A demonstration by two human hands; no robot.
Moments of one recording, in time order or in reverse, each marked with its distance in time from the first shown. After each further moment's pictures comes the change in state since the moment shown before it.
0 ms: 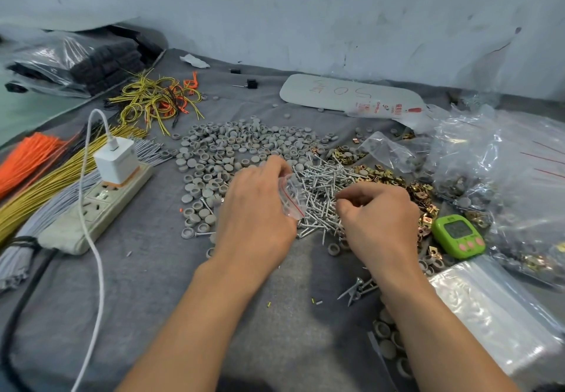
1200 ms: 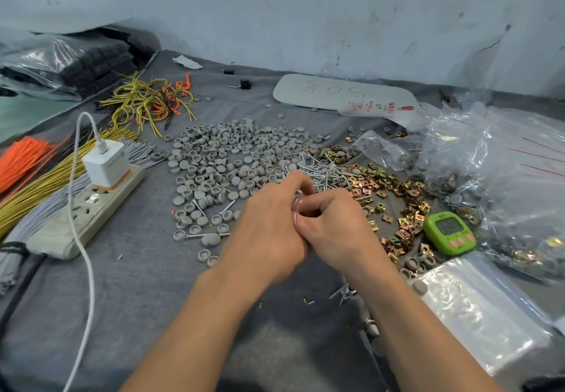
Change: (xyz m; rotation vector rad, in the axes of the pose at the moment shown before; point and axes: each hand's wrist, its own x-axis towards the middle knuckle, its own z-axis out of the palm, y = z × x) left_hand -0.007 0.009 0.010 -0.245 -0.264 0.055; right_hand -0.003 0.000 0.021 0.256 -0.466 -0.274
